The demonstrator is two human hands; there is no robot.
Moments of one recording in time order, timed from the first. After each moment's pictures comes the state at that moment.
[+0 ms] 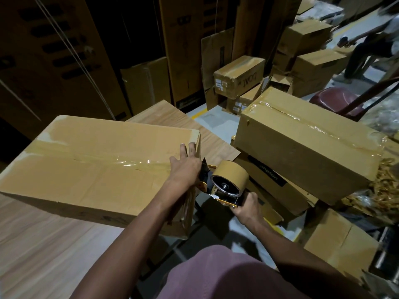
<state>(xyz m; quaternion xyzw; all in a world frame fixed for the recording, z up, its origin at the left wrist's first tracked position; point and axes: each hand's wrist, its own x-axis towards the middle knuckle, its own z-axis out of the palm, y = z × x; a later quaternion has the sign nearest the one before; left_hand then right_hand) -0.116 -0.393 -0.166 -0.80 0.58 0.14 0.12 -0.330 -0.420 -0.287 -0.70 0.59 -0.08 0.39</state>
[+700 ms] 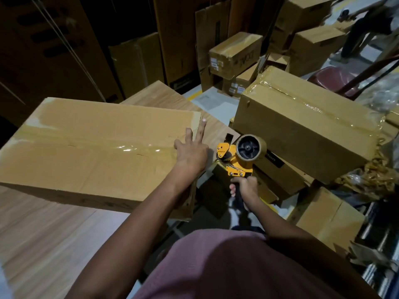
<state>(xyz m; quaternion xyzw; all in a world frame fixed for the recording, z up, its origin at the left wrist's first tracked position) -0.124 -0.394 -0.164 -0.78 0.60 0.09 0.14 -0.306 -0.428 -0.319 -0.40 0.62 -0.26 0.63</state>
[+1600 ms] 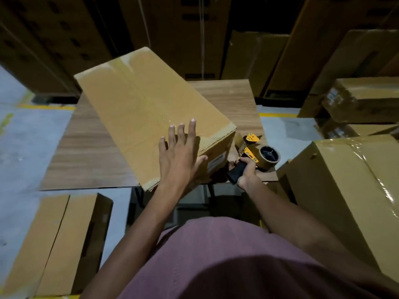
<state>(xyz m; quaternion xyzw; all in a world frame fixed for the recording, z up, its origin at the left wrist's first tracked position) -0.163 -0.382 -0.184 -0.97 0.22 -0.04 -0.04 -0.188 -0.599 -0.331 -0.26 0.51 -0.04 0.82</state>
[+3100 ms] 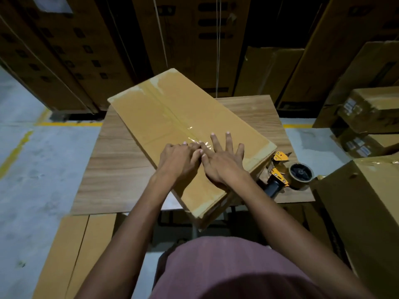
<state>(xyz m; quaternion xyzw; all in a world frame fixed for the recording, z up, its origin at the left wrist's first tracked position) -0.047 -0.291 -0.159 -0.96 0.27 0.07 -0.04 -0.096 -0.431 -0.168 -0.98 0.08 0.18 0.08</state>
